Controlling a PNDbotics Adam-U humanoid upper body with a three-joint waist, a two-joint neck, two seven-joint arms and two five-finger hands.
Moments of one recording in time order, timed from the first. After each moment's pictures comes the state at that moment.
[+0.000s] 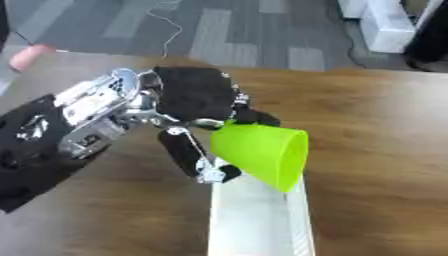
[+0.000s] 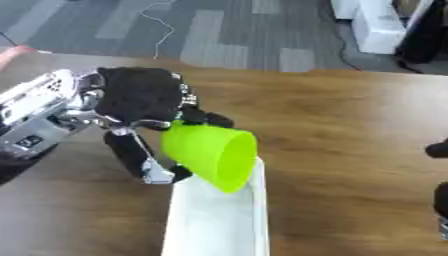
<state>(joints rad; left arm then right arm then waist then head) -0.65 0.86 -0.54 -1.93 -0.70 -0.38 -0.43 -0.18 -0.39 0.05 -1.99 0.95 -0.68 -0.51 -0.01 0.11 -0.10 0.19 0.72</state>
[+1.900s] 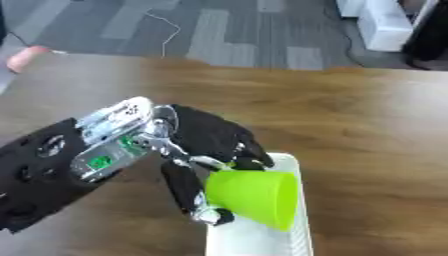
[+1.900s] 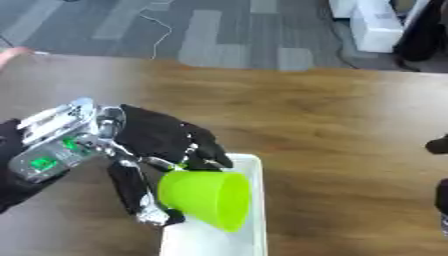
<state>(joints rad) -0.60 0.82 -0.60 -1.90 -0.61 -0.38 -0.72 -0.18 -0.40 0.05 -1.99 0.94 -0.69 -0.50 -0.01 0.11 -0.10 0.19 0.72</state>
